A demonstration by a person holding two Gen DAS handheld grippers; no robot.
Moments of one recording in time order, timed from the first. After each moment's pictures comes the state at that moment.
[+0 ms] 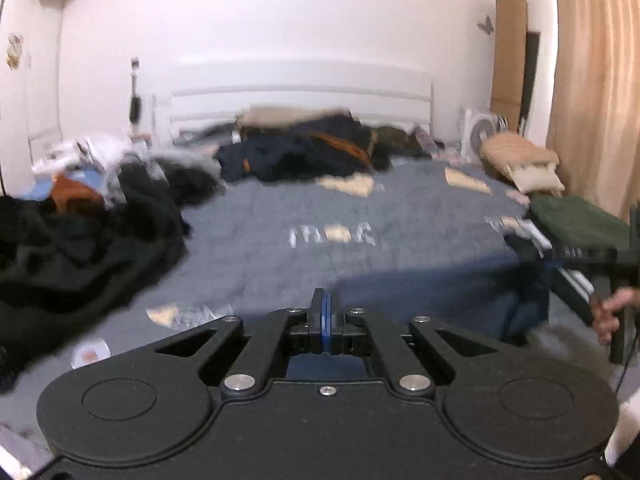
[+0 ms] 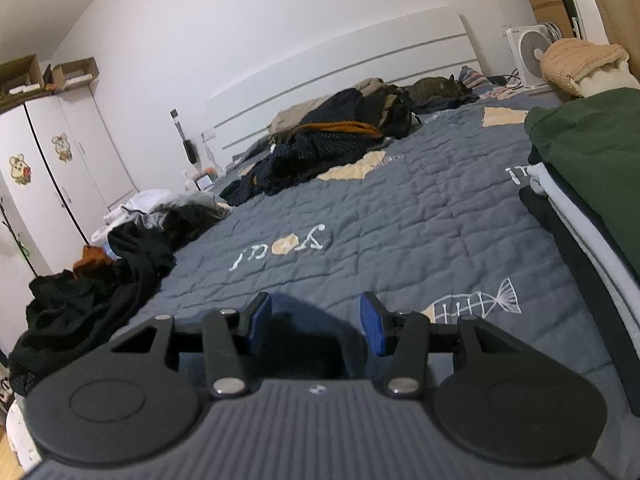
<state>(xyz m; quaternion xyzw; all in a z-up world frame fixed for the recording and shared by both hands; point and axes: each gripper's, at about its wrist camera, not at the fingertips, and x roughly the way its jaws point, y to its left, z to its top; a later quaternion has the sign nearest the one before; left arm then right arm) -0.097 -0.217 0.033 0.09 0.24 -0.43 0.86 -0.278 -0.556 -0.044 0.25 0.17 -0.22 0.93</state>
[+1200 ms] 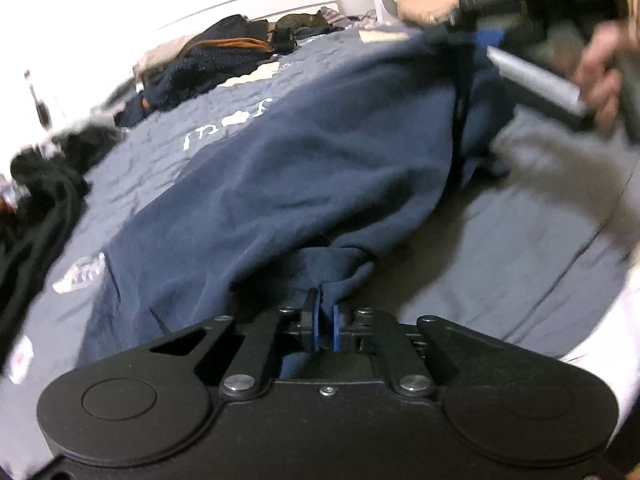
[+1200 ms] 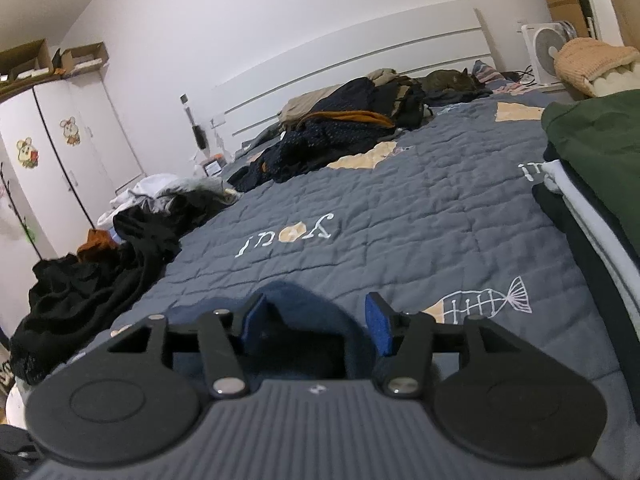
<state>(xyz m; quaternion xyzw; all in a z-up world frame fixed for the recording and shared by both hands) -0.137 -0.287 -0.071 0.27 0.28 -0.50 0.78 -0.271 -0.559 -0.045 0.25 0.18 -0.21 0.93</state>
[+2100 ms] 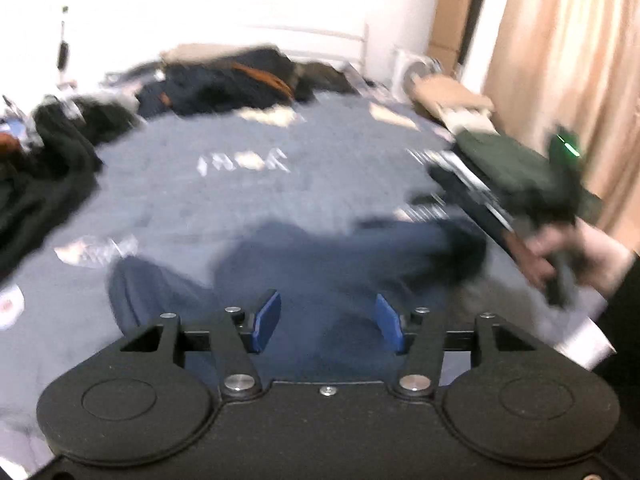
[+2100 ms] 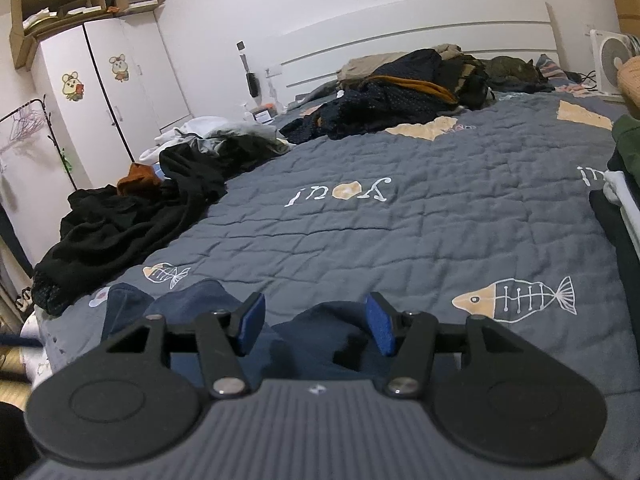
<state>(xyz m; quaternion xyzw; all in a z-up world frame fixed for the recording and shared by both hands) -0.100 -0.244 0.001 0.11 0.30 -0.51 0.80 -0.250 -0.531 -0.043 0.19 0.24 -0.12 0.94</state>
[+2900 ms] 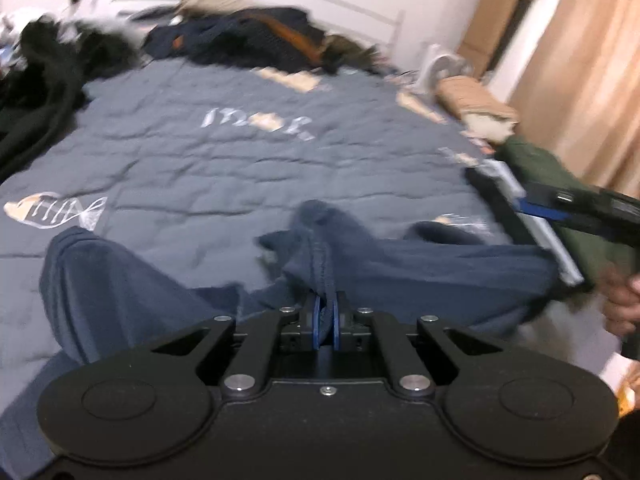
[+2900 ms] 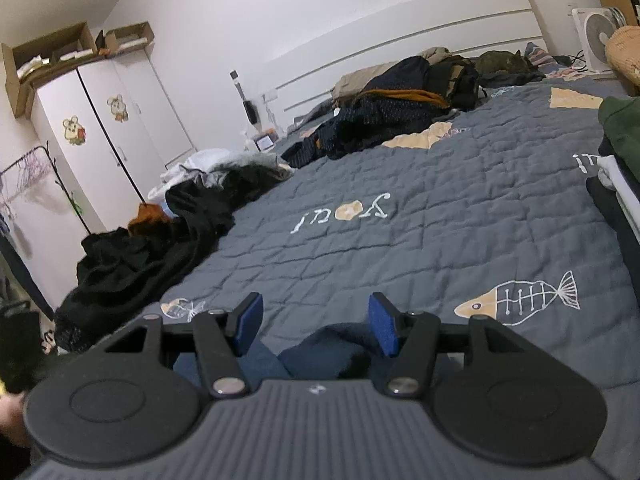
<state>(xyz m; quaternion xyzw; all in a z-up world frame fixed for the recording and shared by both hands) -0.060 -0.279 -0.054 0.05 0.36 -0.52 0.77 -0.265 -0.550 -0.033 0.25 0.20 -0.11 0.94</state>
